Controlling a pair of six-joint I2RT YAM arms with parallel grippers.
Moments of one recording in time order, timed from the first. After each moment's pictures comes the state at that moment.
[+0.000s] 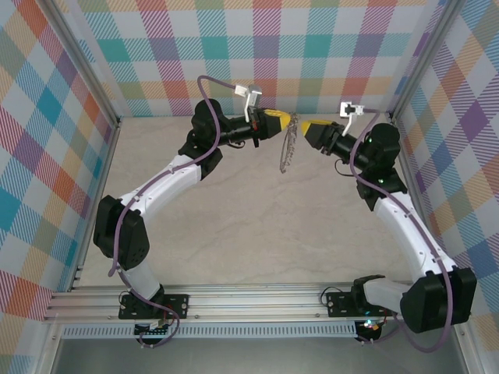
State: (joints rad) left arm -0.57 1.72 1.51 0.42 0.79 -0.50; right arm 0.20 1.20 1.04 0.26 -0.71 0.66
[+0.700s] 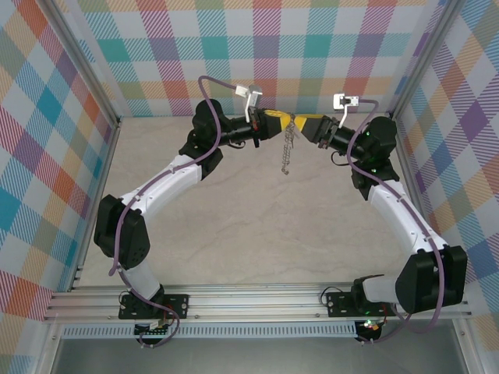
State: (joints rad) left arm -0.57 1.73 1.51 0.42 0.79 -0.50; right arm 0.20 1.31 1.08 0.47 -0.90 0.82
